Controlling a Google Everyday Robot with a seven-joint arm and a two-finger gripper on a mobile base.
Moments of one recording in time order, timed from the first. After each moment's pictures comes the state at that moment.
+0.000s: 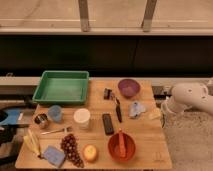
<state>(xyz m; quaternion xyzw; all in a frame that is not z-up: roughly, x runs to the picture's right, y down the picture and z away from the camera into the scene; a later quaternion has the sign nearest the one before) 0.319 0.160 0.771 -0.24 0.15 0.67 0.68</state>
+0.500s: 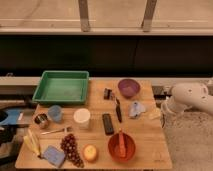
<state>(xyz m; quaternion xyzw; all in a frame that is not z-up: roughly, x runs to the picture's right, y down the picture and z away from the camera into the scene) 0.319 0.160 0.771 -0.24 0.15 0.67 0.68</state>
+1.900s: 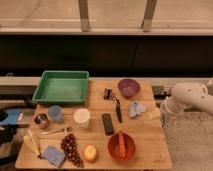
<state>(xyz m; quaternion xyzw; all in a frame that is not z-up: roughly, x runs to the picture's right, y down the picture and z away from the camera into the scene) 0.314 0.157 0.772 -0.24 0.15 0.67 0.69</state>
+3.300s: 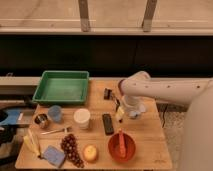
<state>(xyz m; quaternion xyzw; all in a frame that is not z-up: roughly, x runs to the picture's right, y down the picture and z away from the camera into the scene) 0.128 0.144 0.804 -0.28 0.18 0.51 0.79</state>
